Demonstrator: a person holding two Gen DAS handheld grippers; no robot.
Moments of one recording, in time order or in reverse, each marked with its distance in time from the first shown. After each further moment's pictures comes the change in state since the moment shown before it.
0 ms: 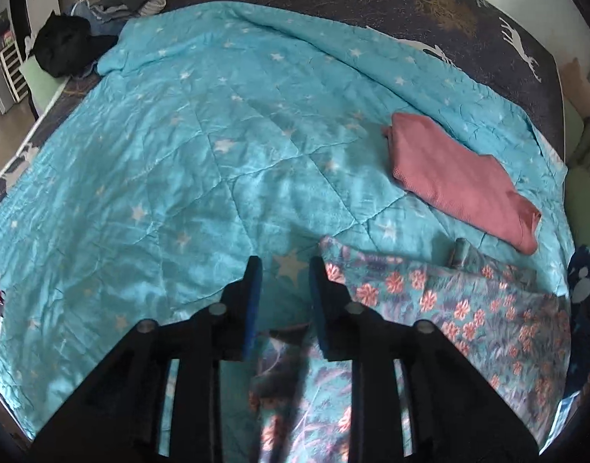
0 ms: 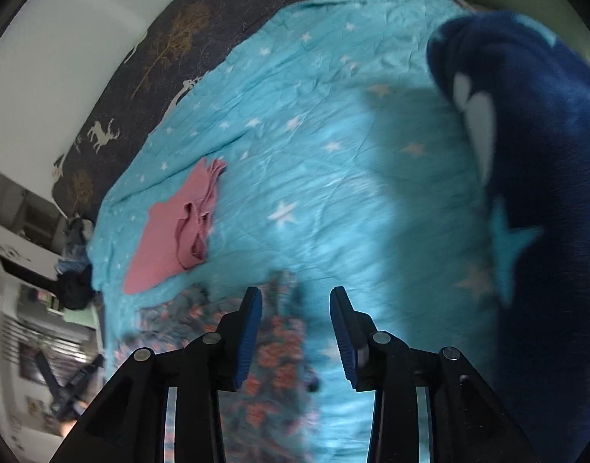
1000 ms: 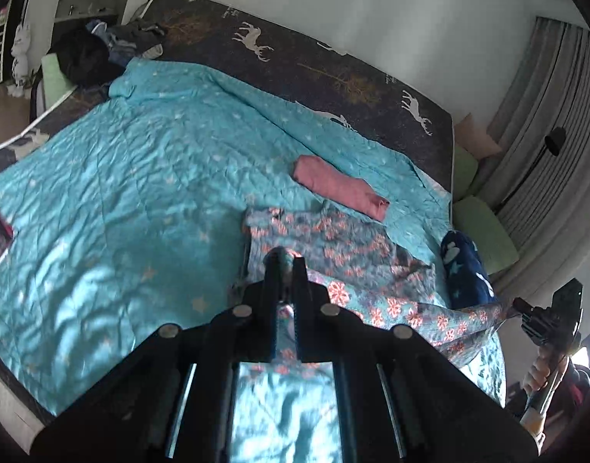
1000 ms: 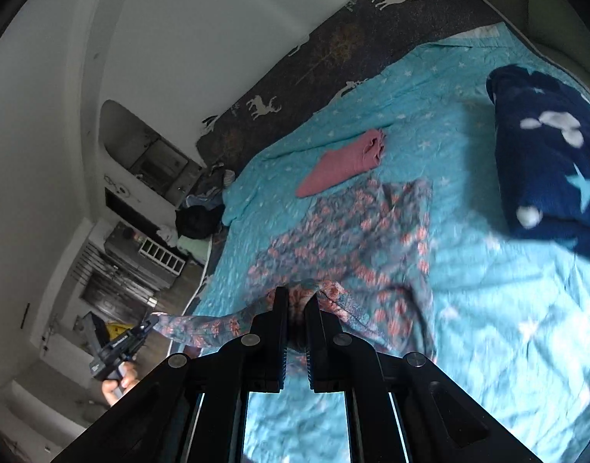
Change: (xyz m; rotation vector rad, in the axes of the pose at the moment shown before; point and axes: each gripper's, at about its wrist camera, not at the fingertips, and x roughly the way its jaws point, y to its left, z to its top) left arm -0.256 0.085 -0.158 -0.059 -0.238 -0.332; right arm -0.214 0.041 -0.176 -0.177 -0.063 0.441
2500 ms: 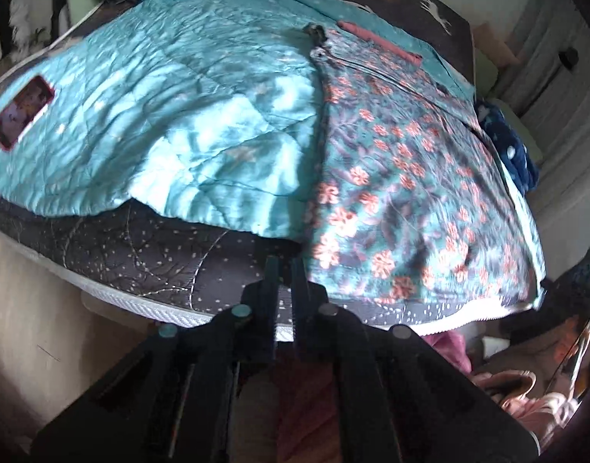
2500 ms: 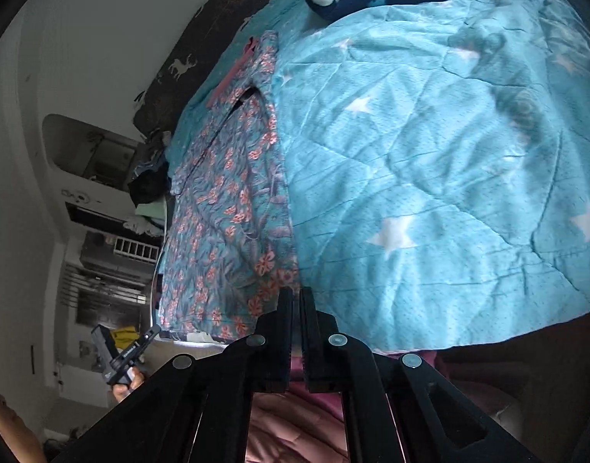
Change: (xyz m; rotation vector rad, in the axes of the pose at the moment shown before) left arm -0.052 0.106 -0.237 0.012 0.305 0.063; right arm -0.081 -0.104 -0.255 0.275 0.171 -0.110
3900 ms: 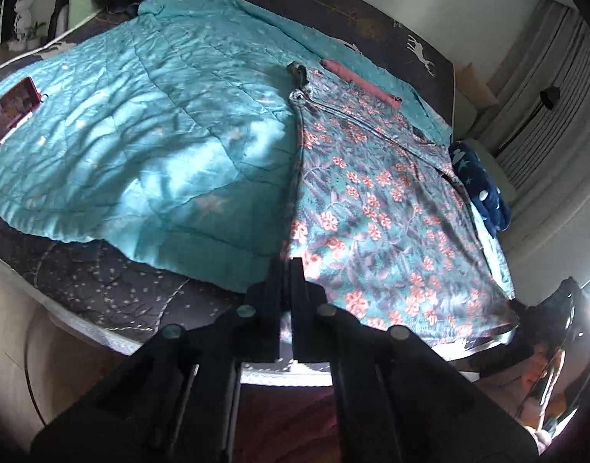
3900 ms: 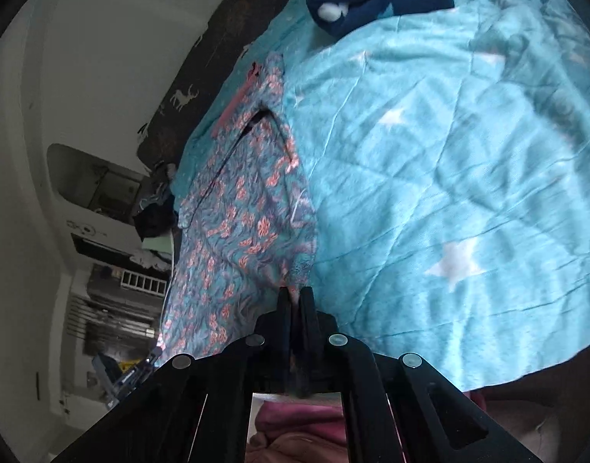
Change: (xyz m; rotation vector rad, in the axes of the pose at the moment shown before) left arm -0.013 -0.012 0.013 -0.029 -0.119 -0.098; right arm -0.008 0.004 0.009 0.017 -0.143 -0.012
